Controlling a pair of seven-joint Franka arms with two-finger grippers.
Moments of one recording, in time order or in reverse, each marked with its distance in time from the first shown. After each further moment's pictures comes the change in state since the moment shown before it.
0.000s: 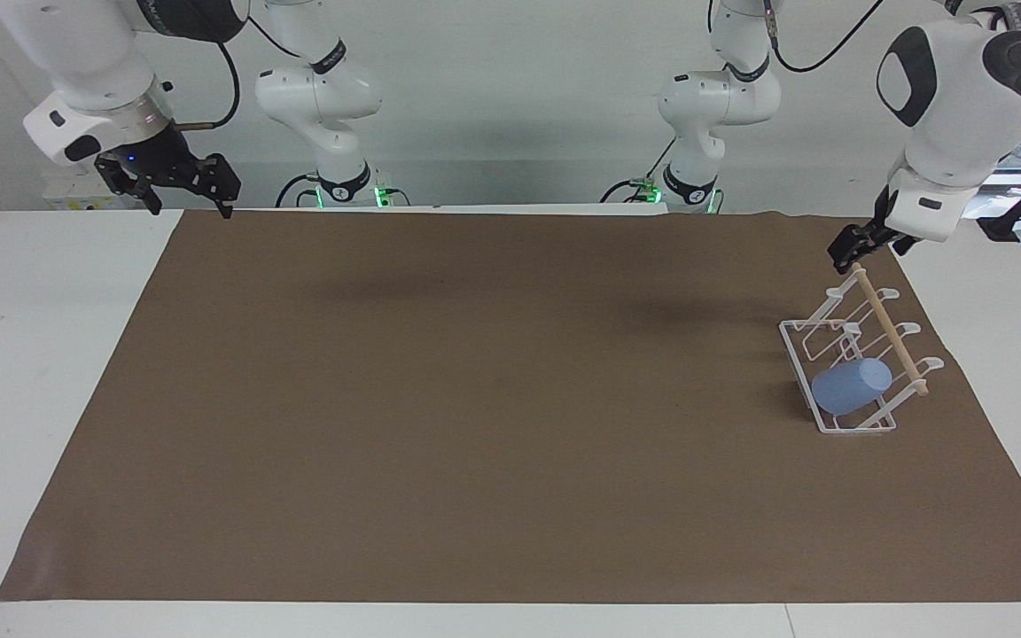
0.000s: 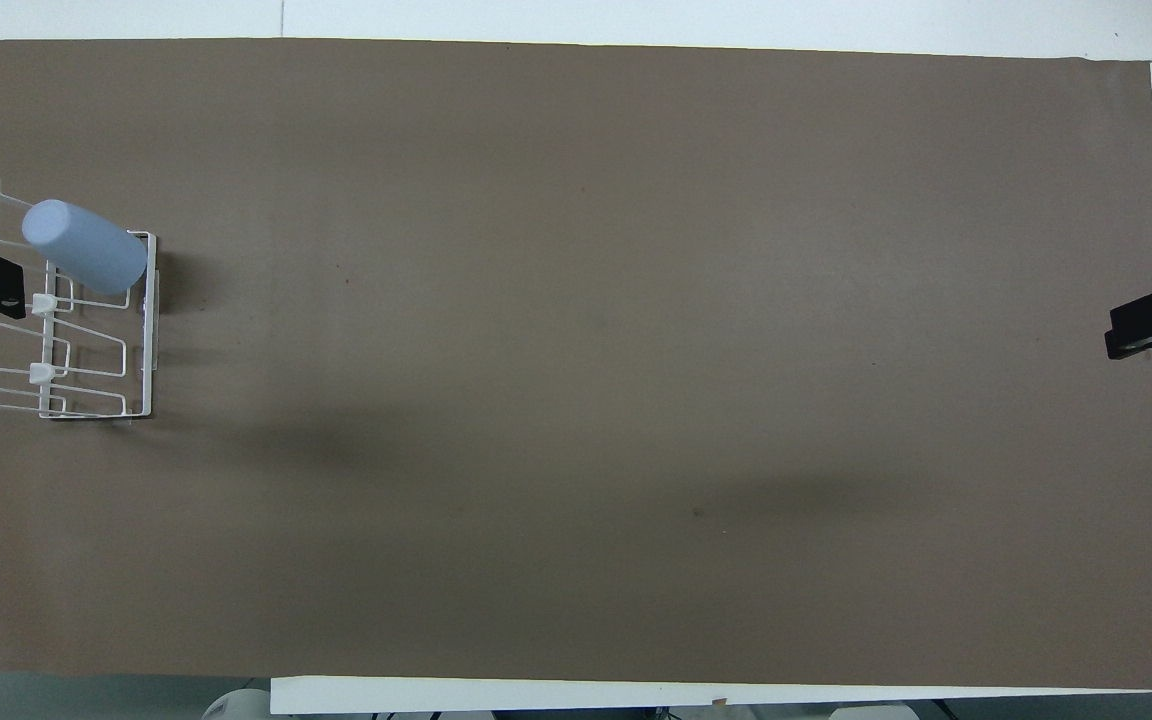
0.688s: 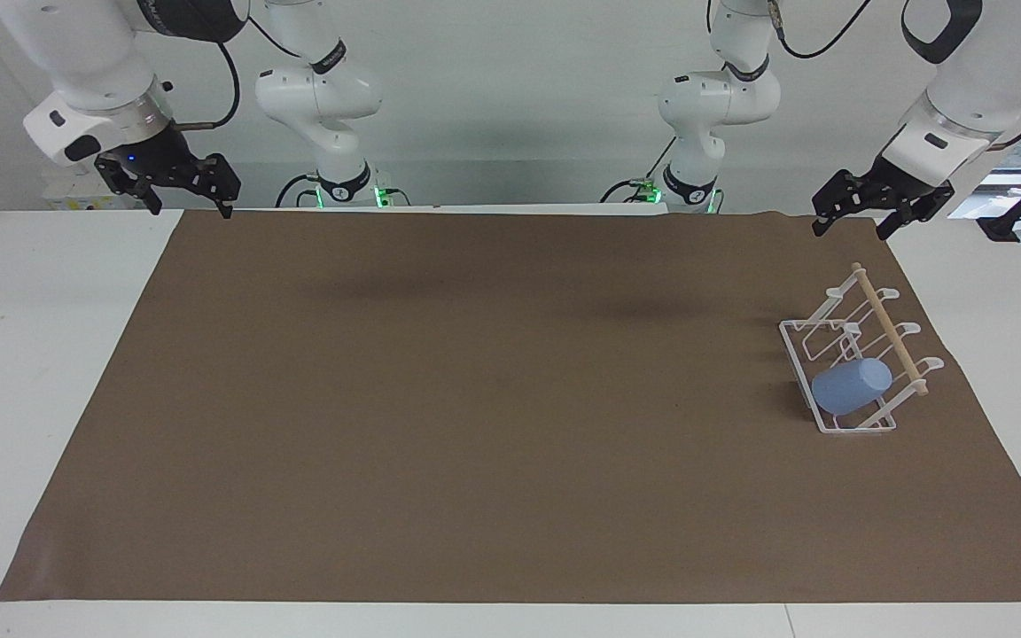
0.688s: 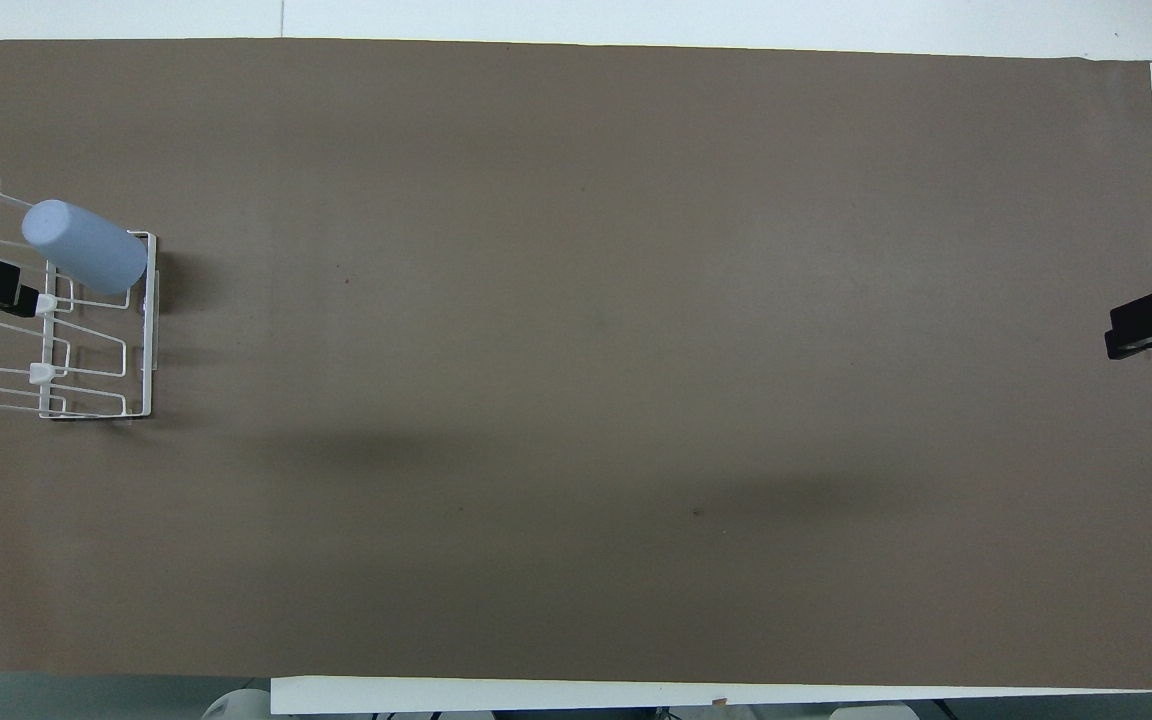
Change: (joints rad) left arm 0.010 0.007 -0.048 0.133 -0.135 -0.088 0.173; right arm 0.000 0.000 0.000 0.000 0.000 0.000 0.000
